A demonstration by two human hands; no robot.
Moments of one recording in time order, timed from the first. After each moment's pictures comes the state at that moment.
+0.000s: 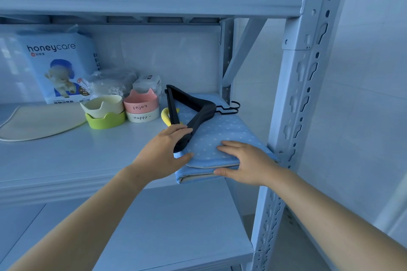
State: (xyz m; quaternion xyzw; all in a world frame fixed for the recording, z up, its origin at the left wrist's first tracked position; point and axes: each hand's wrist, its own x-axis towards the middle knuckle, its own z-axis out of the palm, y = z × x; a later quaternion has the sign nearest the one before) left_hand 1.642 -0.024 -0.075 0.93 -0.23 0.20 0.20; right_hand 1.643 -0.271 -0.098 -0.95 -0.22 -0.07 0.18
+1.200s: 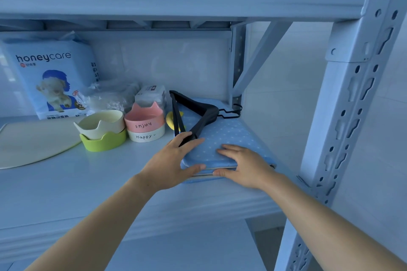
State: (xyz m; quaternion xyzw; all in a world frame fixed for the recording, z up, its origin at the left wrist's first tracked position) left_hand 1.738 0.004 -0.084 0.93 -0.26 0.18 0.18; right_hand 1.752 -0.229 -0.102 -0.95 -0.21 -0.08 0.20
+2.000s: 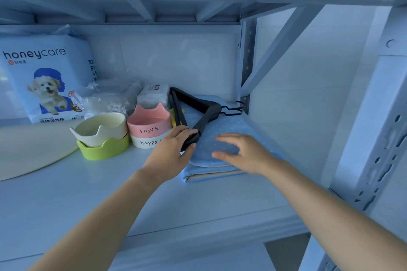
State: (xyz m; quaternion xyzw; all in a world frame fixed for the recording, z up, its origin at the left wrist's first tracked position) left_hand 1.801 0.031 -0.082 0.91 -0.22 0.24 0.26; right_hand 1.813 -0.193 -0.087 -0.92 -0.23 -0.11 0.31
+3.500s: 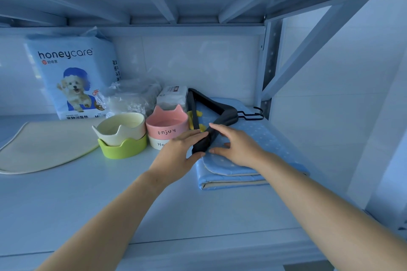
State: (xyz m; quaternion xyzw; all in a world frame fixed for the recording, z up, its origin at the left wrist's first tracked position) left_hand 1.810 0.057 -0.086 0.90 -0.22 0.25 0.27; right_hand 1.863 -0.139 -0.080 -0.89 -0.27 -0.09 0.35
